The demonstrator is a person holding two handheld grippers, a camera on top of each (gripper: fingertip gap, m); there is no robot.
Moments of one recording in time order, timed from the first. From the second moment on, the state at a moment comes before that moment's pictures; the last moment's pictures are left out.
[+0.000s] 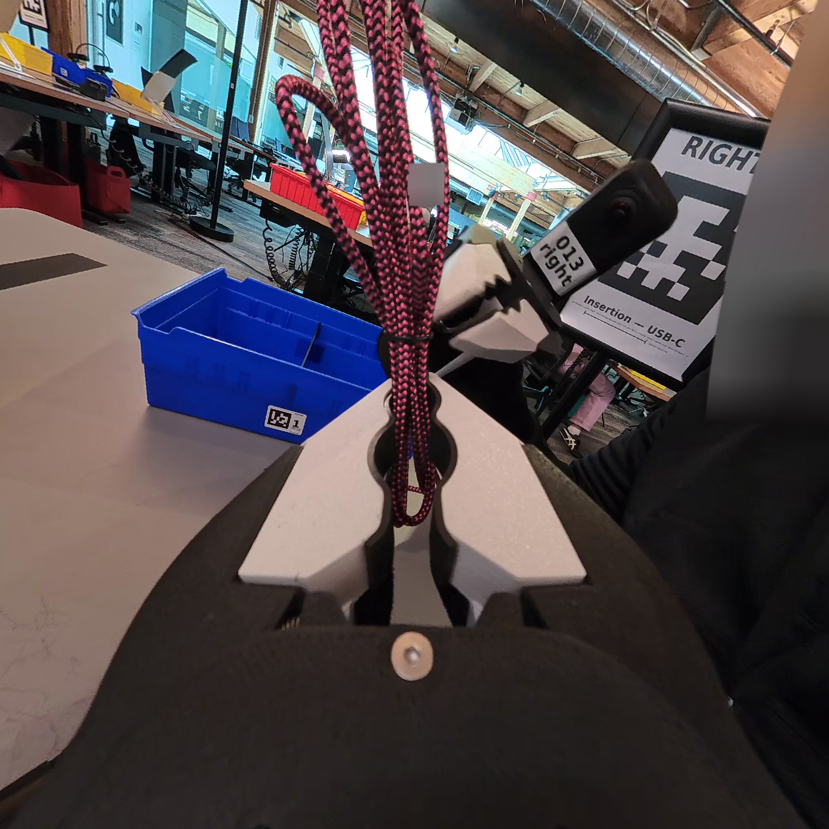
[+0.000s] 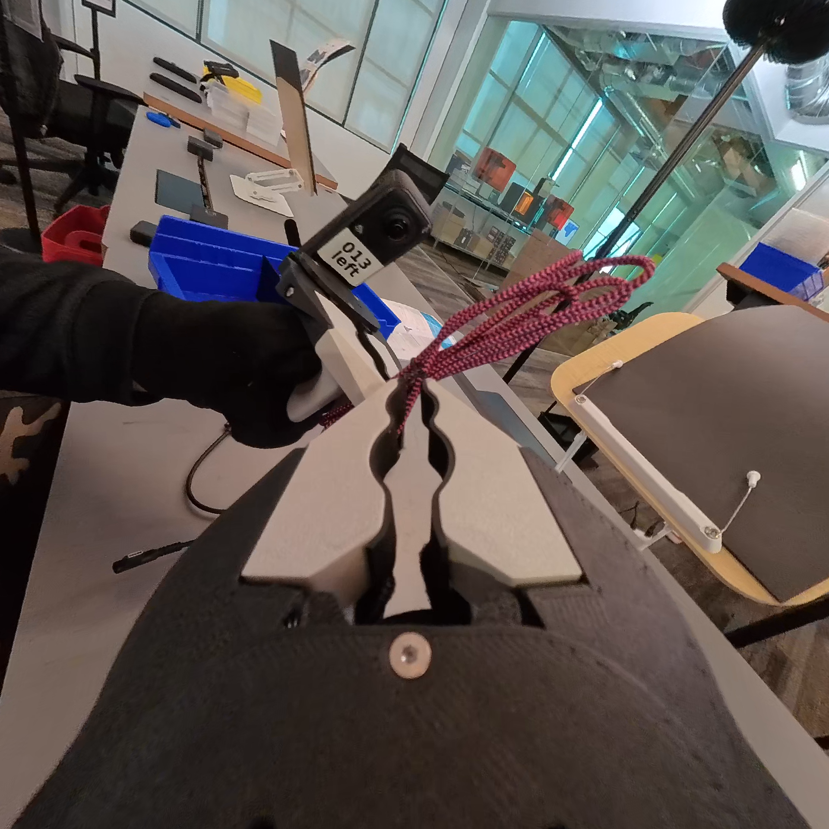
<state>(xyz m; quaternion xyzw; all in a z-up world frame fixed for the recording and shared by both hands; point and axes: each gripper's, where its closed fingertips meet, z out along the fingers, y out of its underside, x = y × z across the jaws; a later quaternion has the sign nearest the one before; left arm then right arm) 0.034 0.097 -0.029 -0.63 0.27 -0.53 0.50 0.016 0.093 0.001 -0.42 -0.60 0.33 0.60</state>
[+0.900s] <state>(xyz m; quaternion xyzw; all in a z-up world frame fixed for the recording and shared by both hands) 0.034 0.100 -0.028 -0.64 0.26 -0.52 0.51 0.008 0.086 -0.013 -0.41 -0.64 0.27 0.59</state>
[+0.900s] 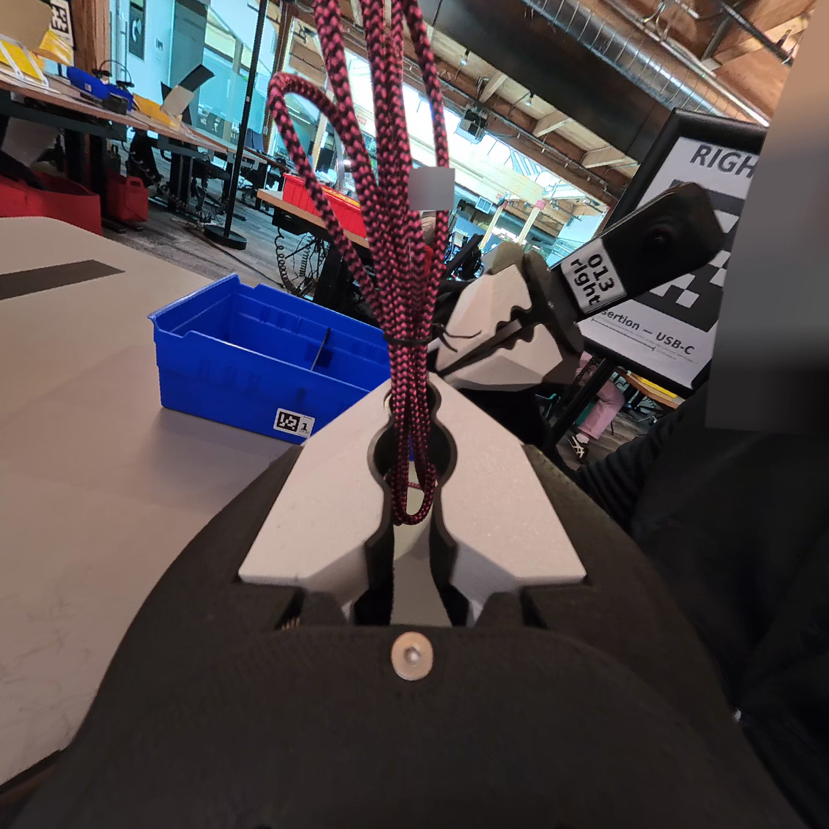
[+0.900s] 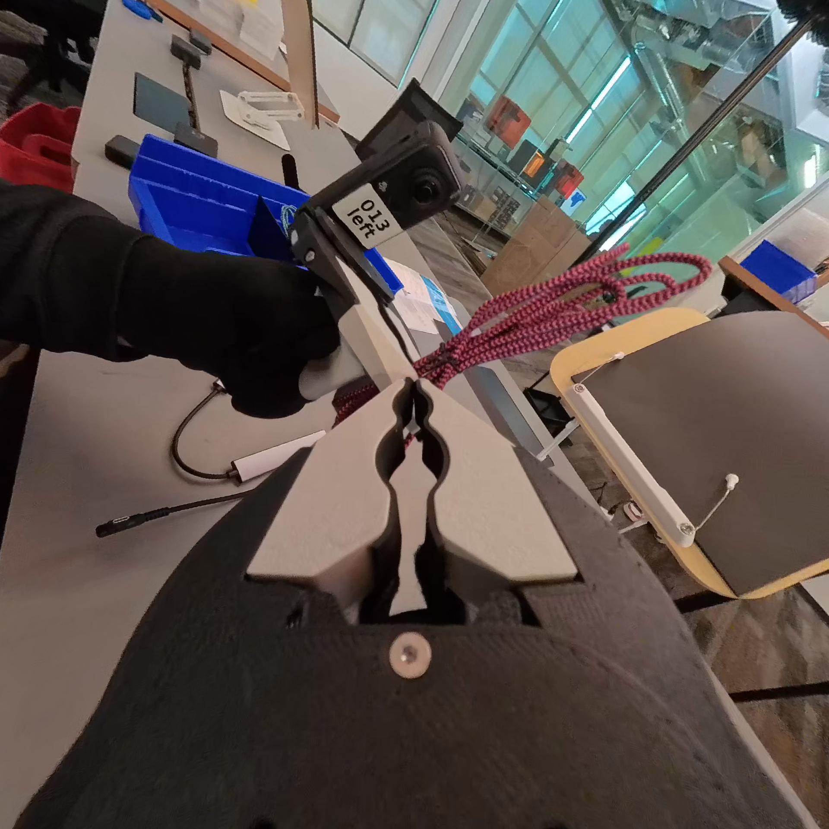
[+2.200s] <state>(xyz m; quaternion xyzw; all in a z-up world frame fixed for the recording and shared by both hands) 0.034 0.101 -0.029 -0.63 0.26 -0.52 0.51 -0.002 0.092 -0.009 -0.44 -0.60 0.33 0.58</state>
